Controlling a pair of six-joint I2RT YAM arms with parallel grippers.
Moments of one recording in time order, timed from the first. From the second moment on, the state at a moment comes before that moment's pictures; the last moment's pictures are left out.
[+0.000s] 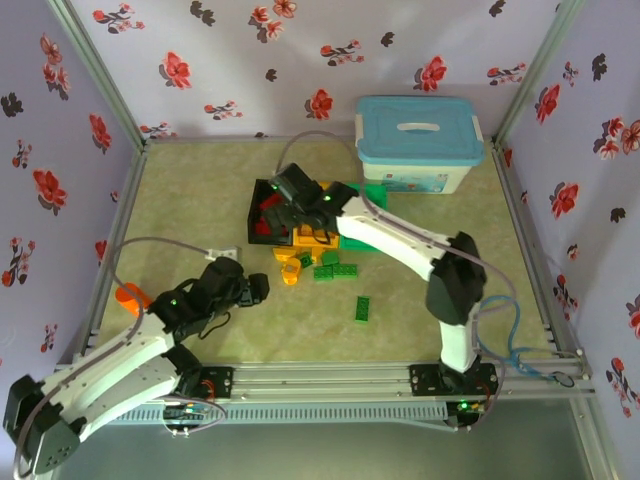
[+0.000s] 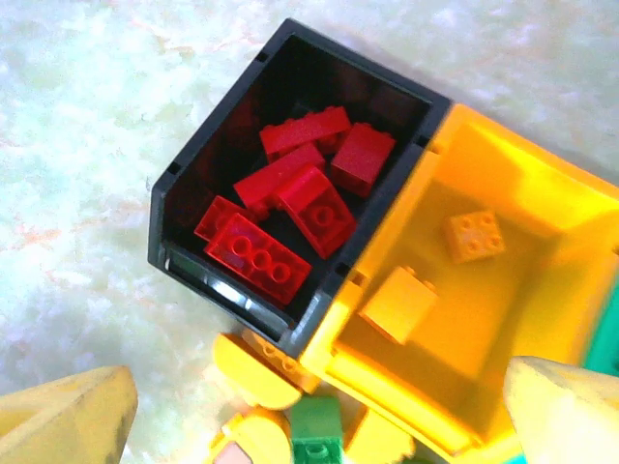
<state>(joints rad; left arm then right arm) -0.79 0.81 0.52 -0.55 -0.23 -0.71 0.92 1.86 1.70 -0.72 0.24 0.32</state>
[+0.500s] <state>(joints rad) -0.81 1.24 0.68 -0.41 -0.17 -0.64 0.86 1.44 1.04 -0.53 0.28 0.47</state>
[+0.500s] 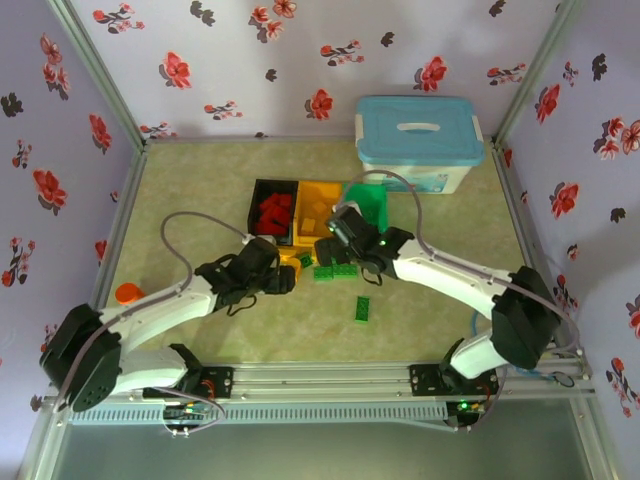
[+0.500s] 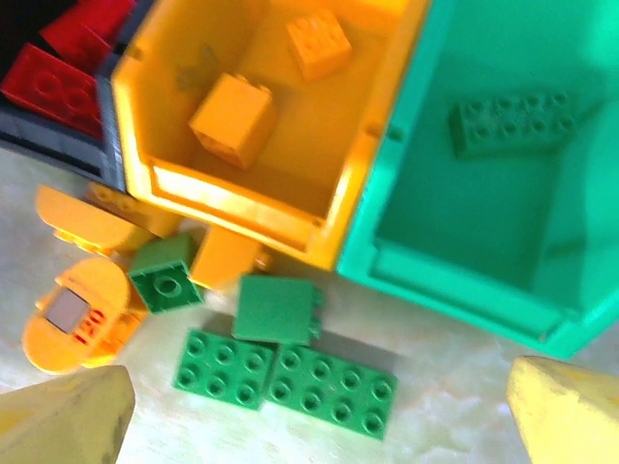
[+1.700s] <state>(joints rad) -0.90 1.65 0.97 -0.46 -0.23 -0.56 0.84 1.14 0.76 -0.45 0.29 0.57</state>
